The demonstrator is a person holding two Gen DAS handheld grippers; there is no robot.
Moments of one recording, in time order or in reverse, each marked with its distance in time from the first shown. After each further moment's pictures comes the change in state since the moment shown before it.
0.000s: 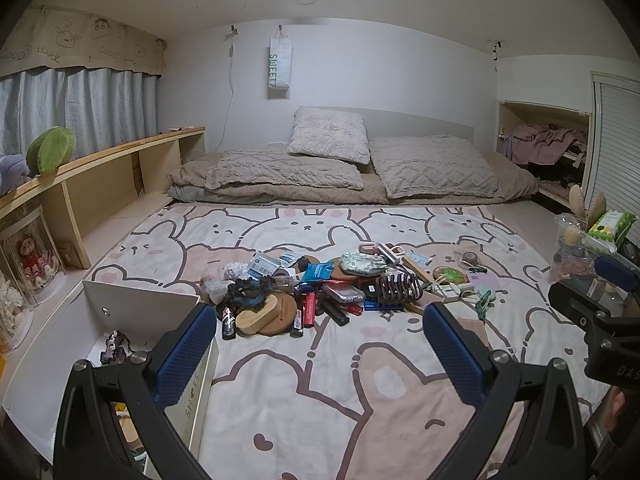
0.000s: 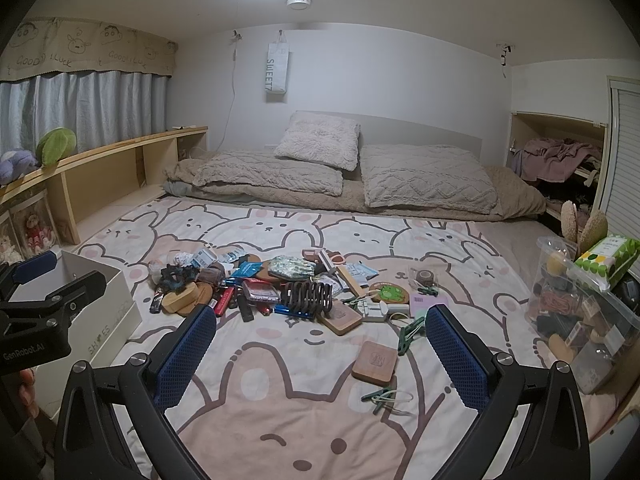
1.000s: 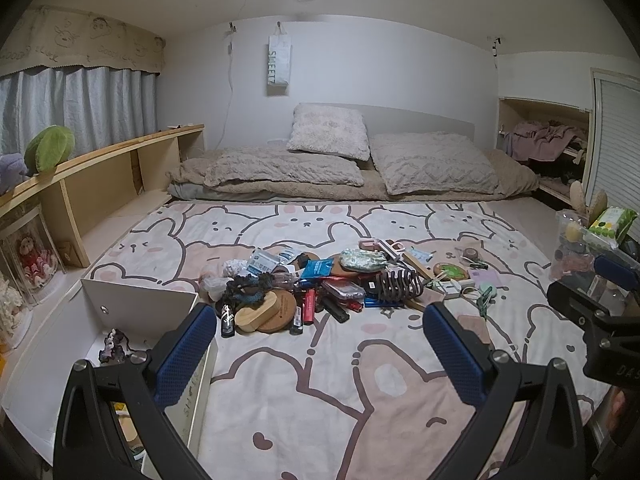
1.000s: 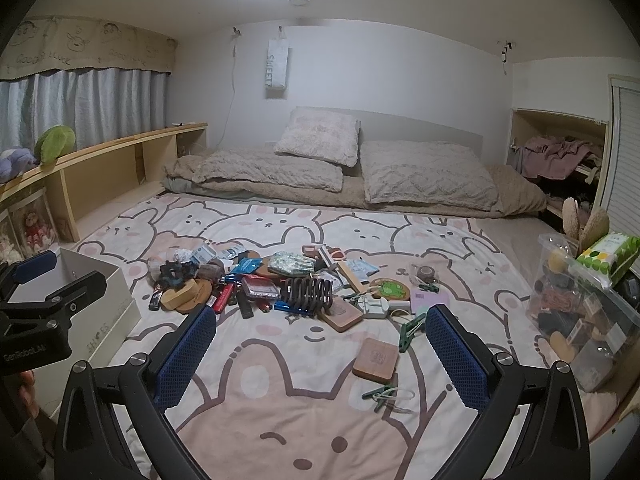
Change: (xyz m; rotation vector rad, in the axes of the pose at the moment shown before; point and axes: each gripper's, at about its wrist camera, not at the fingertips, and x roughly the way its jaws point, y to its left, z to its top) left arm 0.005 0.015 -0.013 0.001 0.011 -0.001; right arm 0.008 0.000 -0.008 0.001 0.013 -0.002
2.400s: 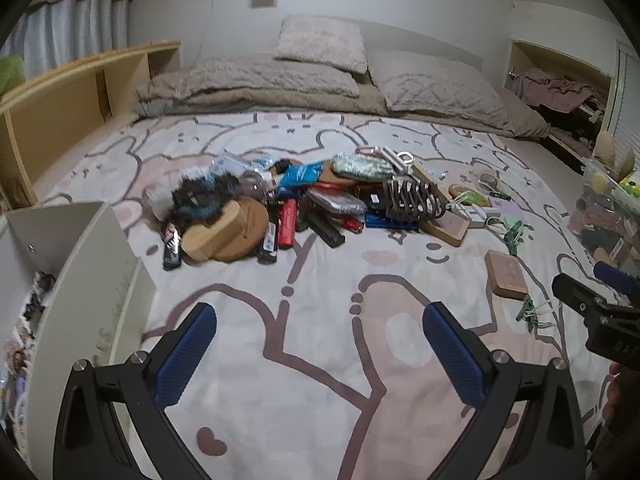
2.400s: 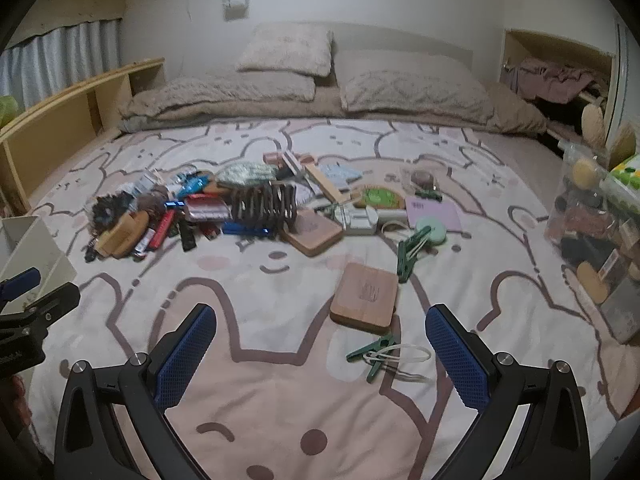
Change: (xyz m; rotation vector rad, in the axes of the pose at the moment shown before) left arm 0.139 -0.011 -0.060 -0.021 0.289 -0.055; right arm 0.132 -0.035 -0.062 0.081 0.292 -0.061
